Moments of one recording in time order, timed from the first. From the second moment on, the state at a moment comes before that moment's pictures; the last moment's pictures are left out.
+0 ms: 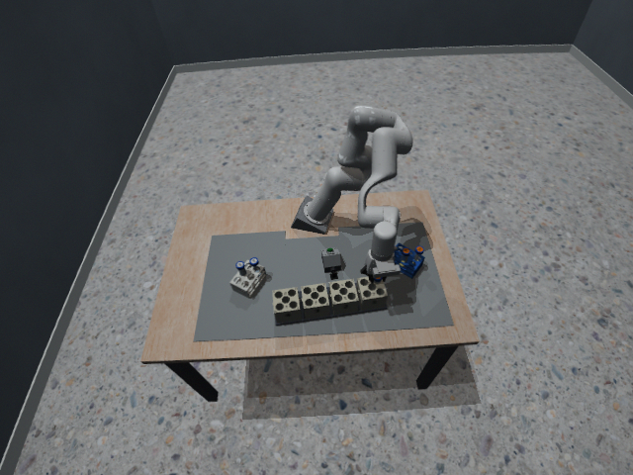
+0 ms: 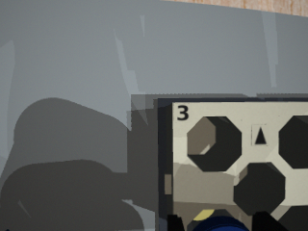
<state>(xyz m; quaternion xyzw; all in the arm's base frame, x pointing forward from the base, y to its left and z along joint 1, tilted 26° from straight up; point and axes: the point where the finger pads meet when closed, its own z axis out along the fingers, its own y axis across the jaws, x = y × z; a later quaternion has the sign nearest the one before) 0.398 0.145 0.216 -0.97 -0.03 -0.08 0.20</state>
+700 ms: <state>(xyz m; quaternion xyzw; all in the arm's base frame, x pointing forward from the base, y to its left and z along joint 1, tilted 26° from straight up) 0.397 0.144 0.217 -0.97 -0.03 -0.08 0.20</state>
